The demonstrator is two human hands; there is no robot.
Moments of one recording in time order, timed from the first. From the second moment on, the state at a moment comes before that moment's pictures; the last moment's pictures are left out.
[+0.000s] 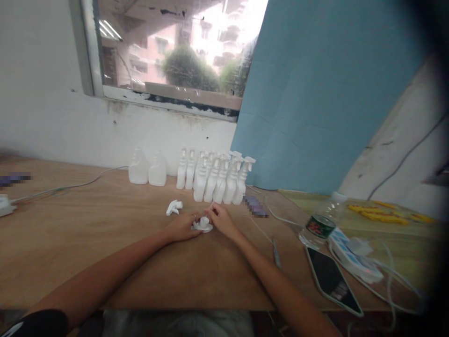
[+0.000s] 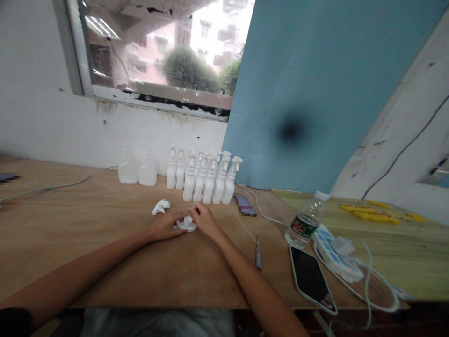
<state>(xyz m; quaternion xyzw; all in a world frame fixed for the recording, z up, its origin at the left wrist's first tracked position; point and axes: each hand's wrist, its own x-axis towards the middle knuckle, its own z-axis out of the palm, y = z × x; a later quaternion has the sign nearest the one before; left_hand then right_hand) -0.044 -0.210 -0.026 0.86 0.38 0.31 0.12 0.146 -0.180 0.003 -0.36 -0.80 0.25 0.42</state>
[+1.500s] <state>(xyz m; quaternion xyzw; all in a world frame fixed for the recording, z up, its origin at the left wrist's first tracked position) -0.155 -0.088 0.066 0.49 0.69 0.53 0.00 0.186 -0.200 0.039 -0.23 -0.64 0.12 0.73</state>
